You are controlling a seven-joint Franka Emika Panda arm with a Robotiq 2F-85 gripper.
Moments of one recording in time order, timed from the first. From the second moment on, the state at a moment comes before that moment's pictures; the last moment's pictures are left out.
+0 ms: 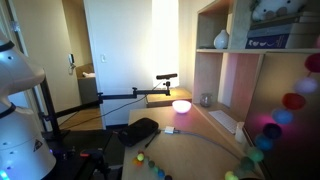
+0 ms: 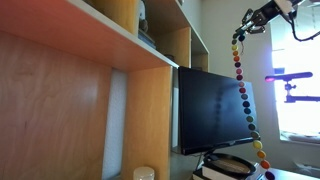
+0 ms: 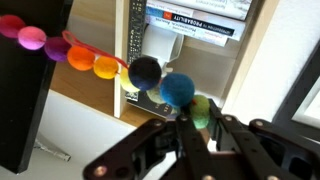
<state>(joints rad) -0.09 -0.15 -0.19 -1.91 0.61 2.92 0.62</state>
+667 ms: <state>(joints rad) -0.16 0.05 -0.23 -1.68 0.40 2.87 0.99</state>
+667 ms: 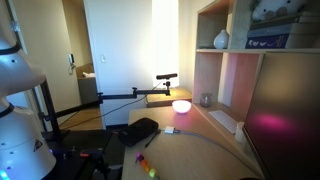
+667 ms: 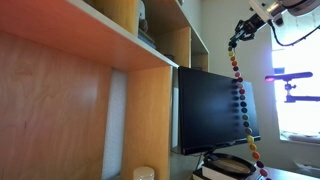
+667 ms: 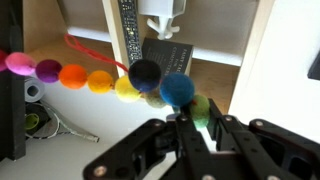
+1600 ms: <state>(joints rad) -0.18 0.23 -0.28 -1.42 0.32 2.64 1.18</state>
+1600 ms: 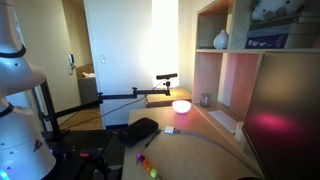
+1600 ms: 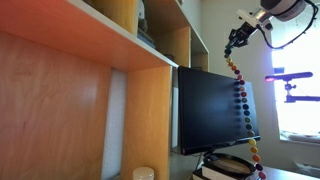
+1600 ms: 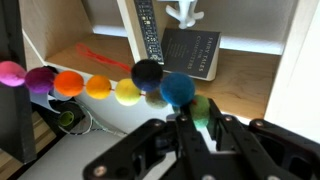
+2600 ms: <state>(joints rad) -0.21 0.27 -0.26 -1.29 0.37 2.40 1.19</state>
